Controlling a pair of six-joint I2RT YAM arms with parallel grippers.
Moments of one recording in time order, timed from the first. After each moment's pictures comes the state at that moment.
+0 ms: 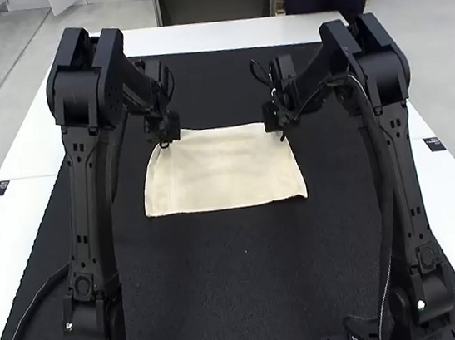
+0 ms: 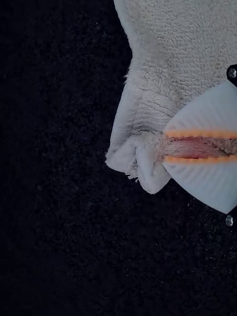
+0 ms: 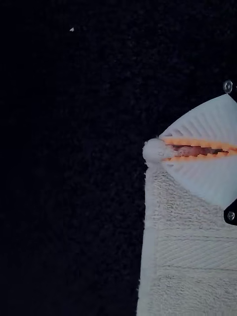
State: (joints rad) left arm -0.13 2.24 1.45 -0.10 -0.15 -0.09; right arm 0.29 2.31 1.43 0.15 0.09 0.08
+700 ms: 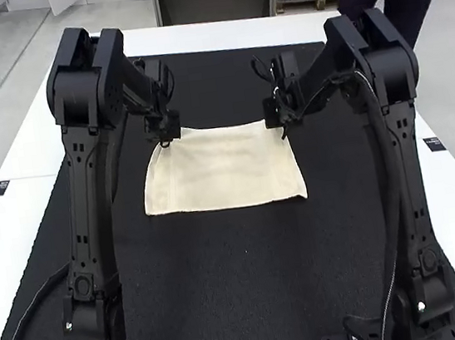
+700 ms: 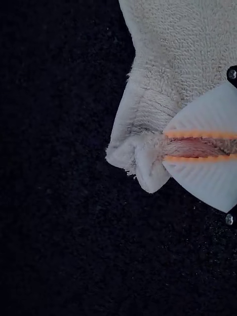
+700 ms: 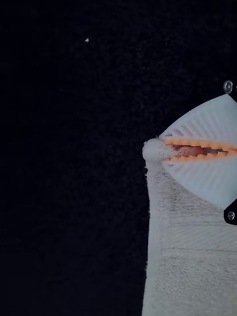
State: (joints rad) left arm -0.13 2.24 1.45 -0.09 -0.15 -0.10; right arm 0.29 2.25 1.38 0.20 0.09 0.08
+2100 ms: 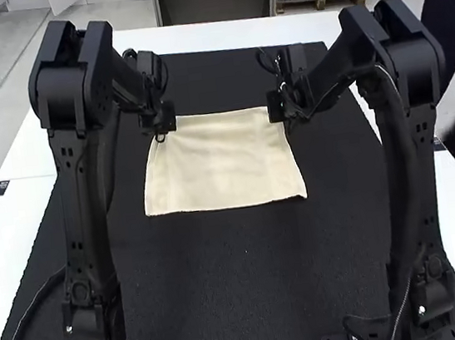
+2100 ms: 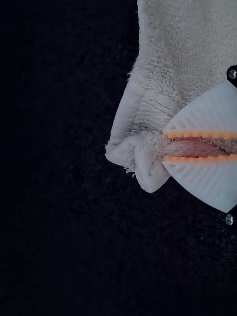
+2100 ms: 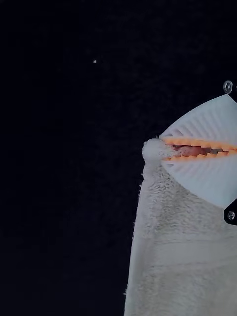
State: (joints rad) left arm -0.12 2.10 1.32 -0.01 -0.15 -0.12; right arm 0.29 2.08 1.22 0.25 0.08 0.07
